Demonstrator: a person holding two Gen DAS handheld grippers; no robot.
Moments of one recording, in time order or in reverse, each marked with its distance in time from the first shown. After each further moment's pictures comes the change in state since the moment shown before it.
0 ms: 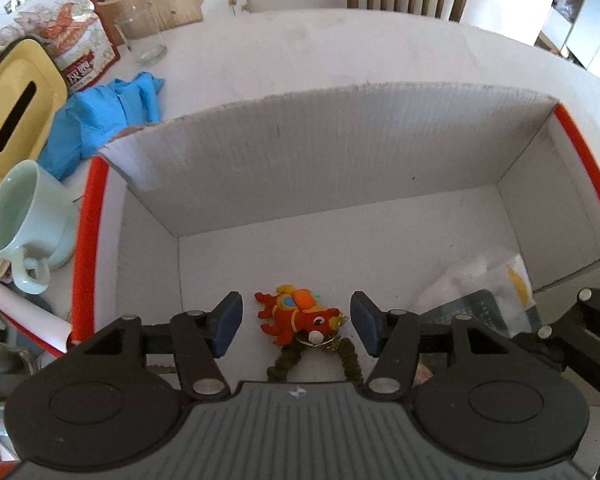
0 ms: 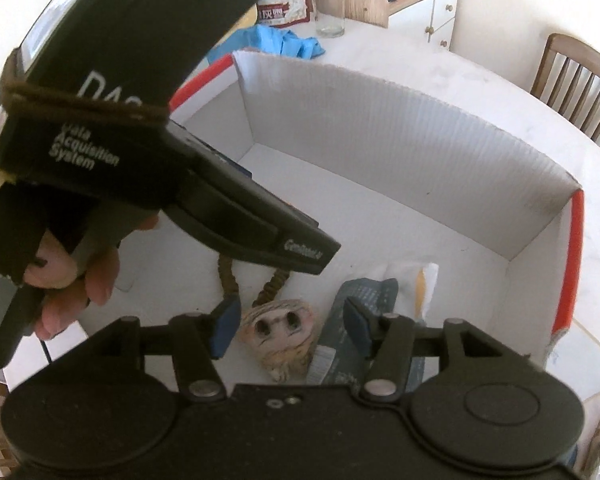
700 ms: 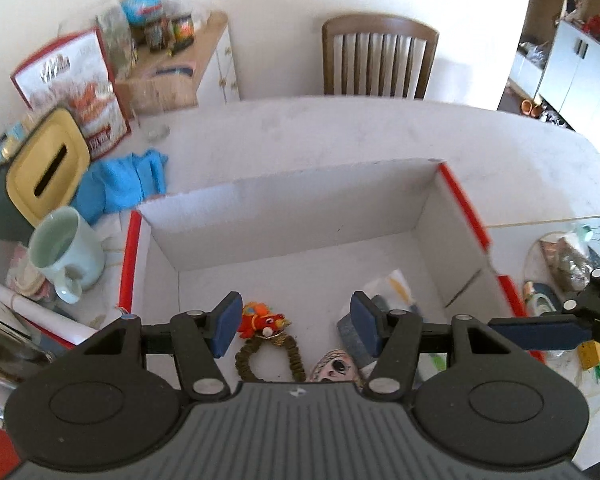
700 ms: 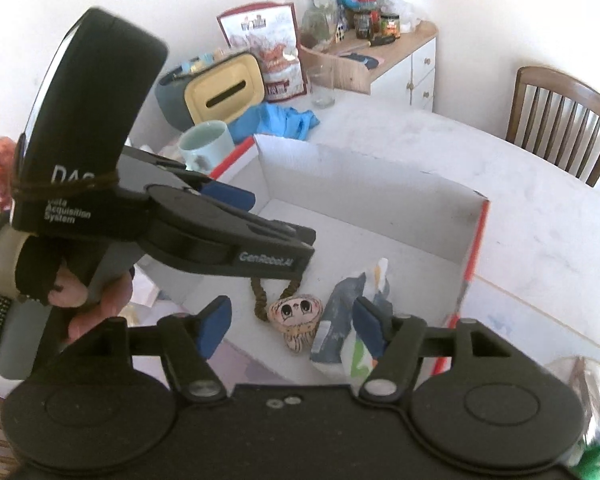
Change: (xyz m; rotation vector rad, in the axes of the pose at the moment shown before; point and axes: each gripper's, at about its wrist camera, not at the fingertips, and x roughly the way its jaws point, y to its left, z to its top) left arm -0.095 -0.033 -0.030 0.020 -0.233 -0.025; right arm -0.096 -0.010 -0.034 0.049 -0.190 0.045
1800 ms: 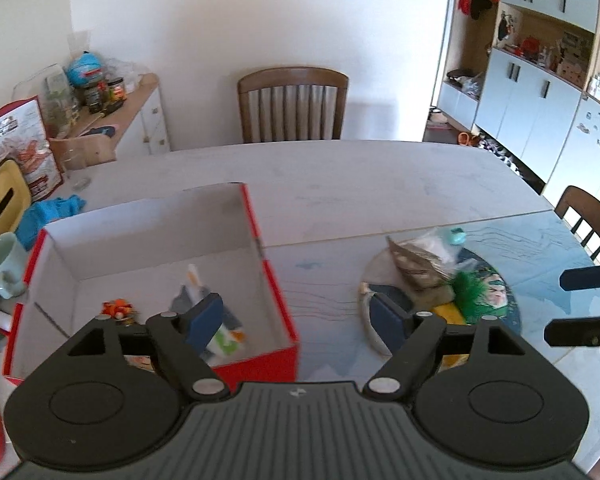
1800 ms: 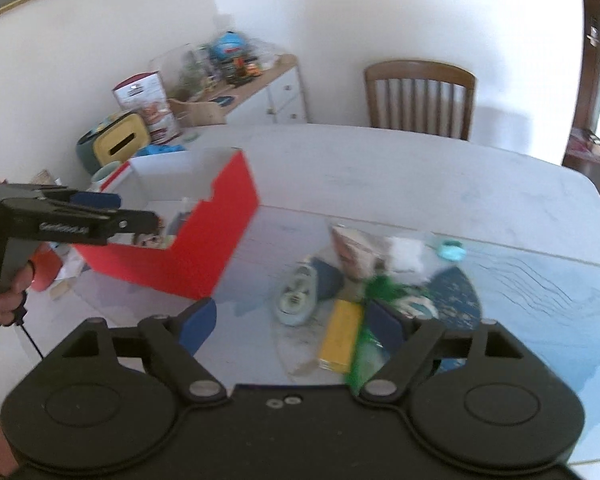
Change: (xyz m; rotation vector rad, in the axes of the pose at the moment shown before) left arm -0.077 -0.145 -0.050 0.054 -0.167 -0.129; right arm -0.189 -0.145 -0.164 0.214 -0.165 -0.186
